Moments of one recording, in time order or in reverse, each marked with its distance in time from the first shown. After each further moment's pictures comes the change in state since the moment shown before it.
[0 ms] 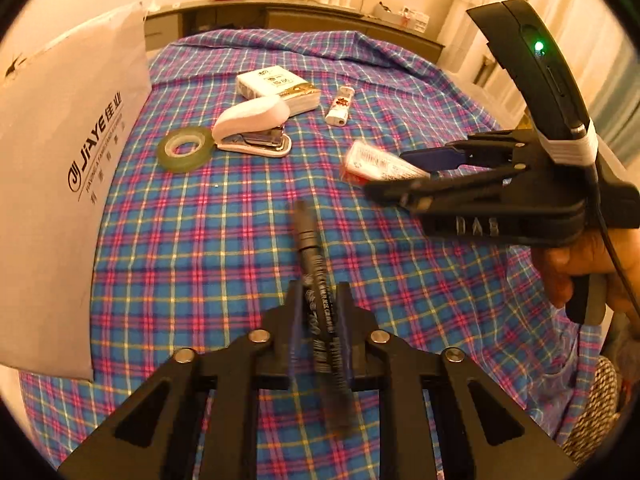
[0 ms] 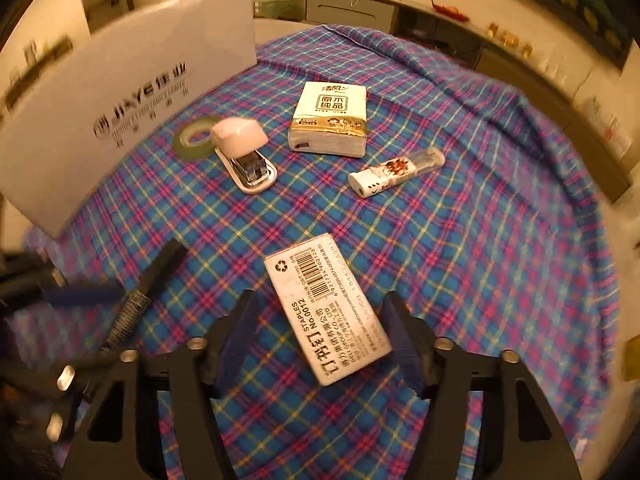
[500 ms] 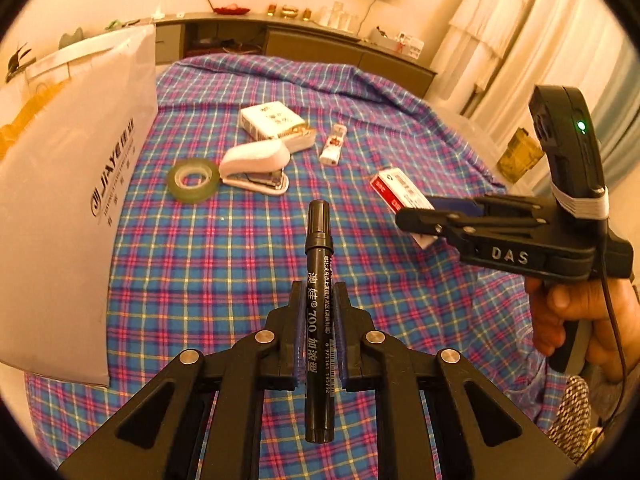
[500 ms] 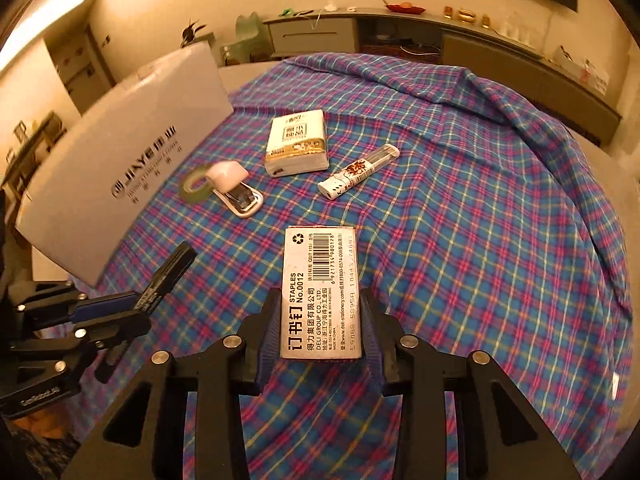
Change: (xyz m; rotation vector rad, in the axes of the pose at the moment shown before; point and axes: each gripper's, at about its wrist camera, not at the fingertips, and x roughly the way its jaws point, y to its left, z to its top) left arm -0.031 0.009 0.013 -0.045 -0.082 -0.064; right arm -0.039 -0.014 -0.018 0.203 -0.095 0.059
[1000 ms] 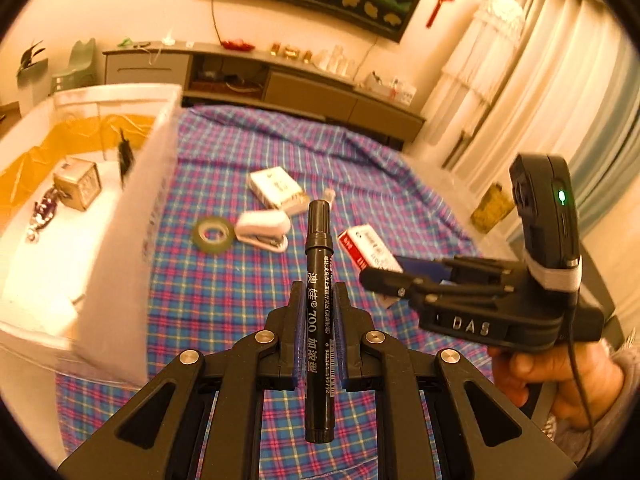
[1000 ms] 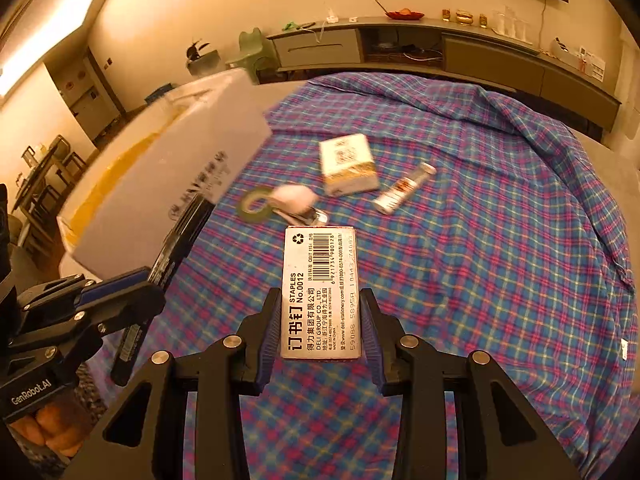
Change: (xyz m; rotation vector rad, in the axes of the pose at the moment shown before) left arm -0.072 0.016 0.022 -0.067 -0.158 -0.059; right arm -0.038 0.051 0.008 0.042 -0.042 0.055
